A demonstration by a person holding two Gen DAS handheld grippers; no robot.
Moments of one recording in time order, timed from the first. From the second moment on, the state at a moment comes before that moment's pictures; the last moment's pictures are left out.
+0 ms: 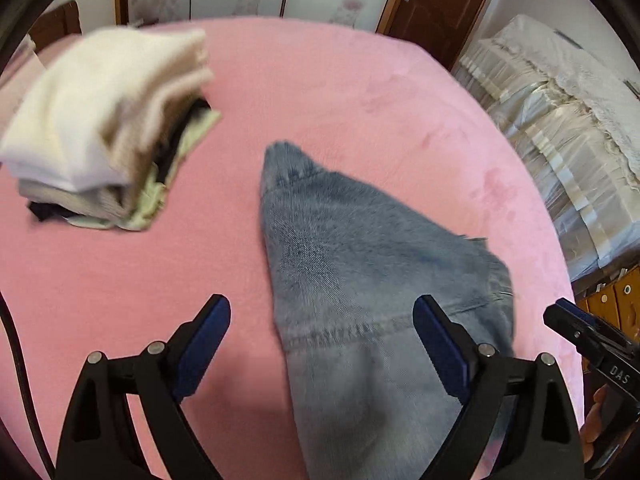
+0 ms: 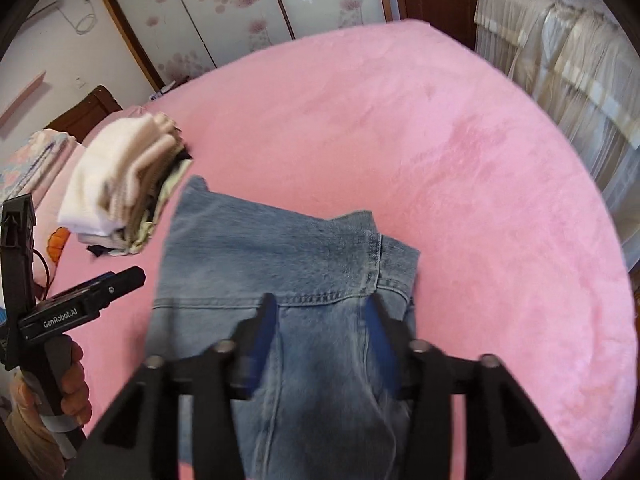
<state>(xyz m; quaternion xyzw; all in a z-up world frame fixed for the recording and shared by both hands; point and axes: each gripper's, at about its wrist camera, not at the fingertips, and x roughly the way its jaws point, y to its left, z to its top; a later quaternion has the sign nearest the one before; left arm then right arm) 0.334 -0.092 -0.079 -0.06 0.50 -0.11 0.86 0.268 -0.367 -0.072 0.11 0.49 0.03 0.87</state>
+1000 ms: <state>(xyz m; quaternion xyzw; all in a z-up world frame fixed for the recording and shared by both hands) 0.238 -0.128 -0.049 -0.03 0.52 -0.16 0.84 0.185 -0.349 -0.030 0.05 0.50 0.04 0.86</state>
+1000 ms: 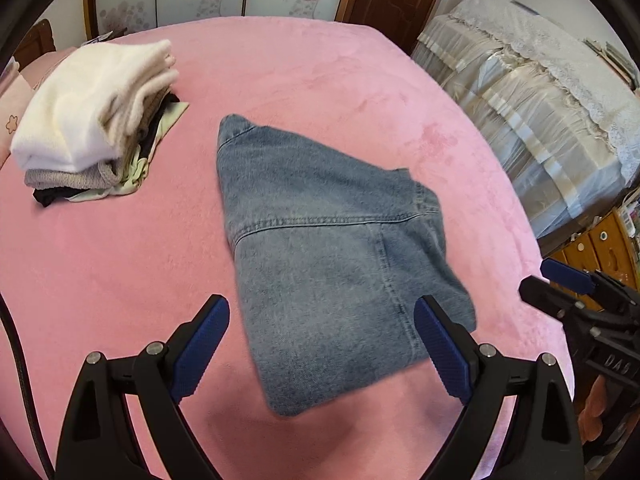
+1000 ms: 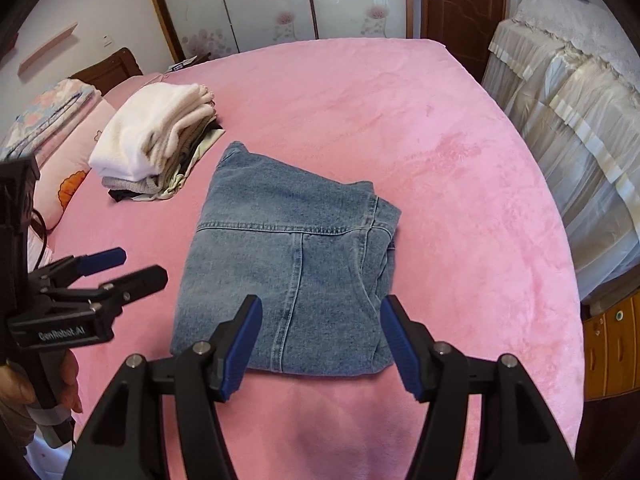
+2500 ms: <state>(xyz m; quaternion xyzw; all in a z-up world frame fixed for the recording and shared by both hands) 0.334 -0.113 -0.243 -0.20 0.64 -0.26 0.69 0.318 -0.387 -0.230 0.24 0.63 0.20 0.71</state>
